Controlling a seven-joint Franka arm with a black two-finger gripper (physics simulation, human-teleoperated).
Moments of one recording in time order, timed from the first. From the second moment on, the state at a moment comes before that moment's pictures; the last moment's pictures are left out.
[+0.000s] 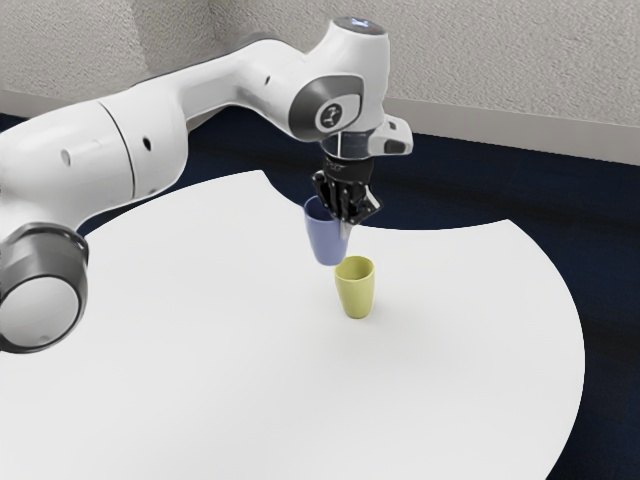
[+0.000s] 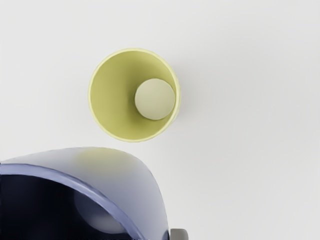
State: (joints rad) arm -0.31 0.56 -0.04 -1.13 0.18 1.64 -0.11
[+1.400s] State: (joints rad) arm -0.13 0.75 -0.35 -0.99 0.40 1.68 -0.13
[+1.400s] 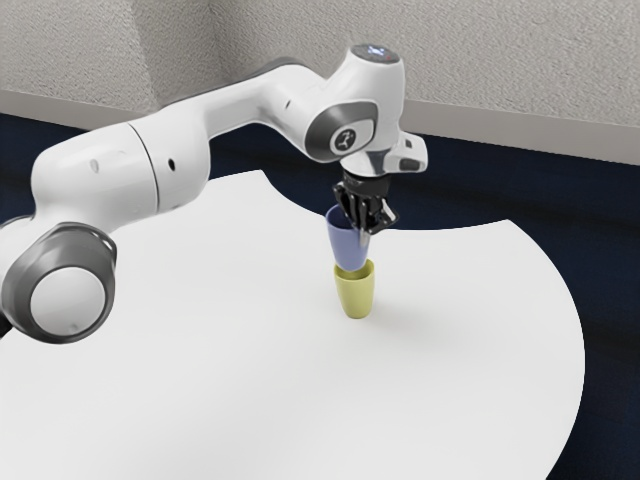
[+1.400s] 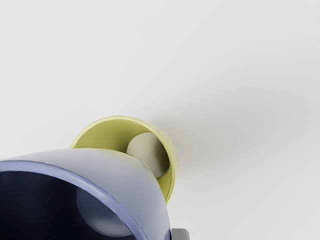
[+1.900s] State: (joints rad) arm -0.11 0.78 -0.39 -0.97 0.44 1.69 -0.13
